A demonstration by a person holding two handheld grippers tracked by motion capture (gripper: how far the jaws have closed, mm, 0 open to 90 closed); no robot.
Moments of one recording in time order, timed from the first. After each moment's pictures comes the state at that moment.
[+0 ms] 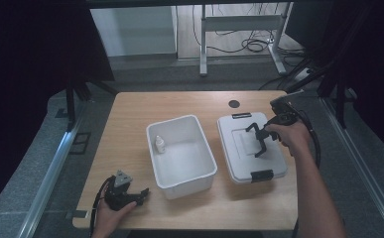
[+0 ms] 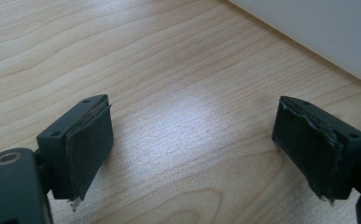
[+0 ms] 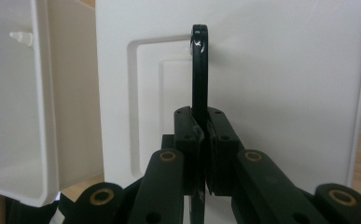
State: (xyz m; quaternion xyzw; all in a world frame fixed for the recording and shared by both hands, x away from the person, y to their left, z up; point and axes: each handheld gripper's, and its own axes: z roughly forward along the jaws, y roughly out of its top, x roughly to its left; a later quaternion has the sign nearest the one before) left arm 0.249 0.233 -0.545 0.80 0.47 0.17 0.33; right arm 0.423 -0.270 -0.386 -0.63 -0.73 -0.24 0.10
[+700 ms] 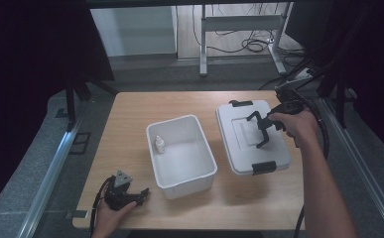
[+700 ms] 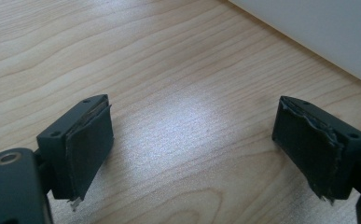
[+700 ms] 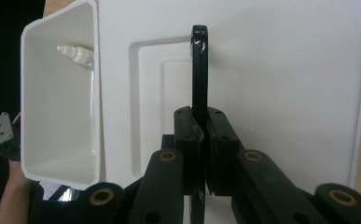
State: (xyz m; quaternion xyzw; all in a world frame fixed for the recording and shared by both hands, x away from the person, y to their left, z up) left arm 0.249 0.233 -0.545 0.80 0.47 0.17 0.33; right arm 0.415 -0.263 -0.332 -0.62 -0.73 -0.26 0.09
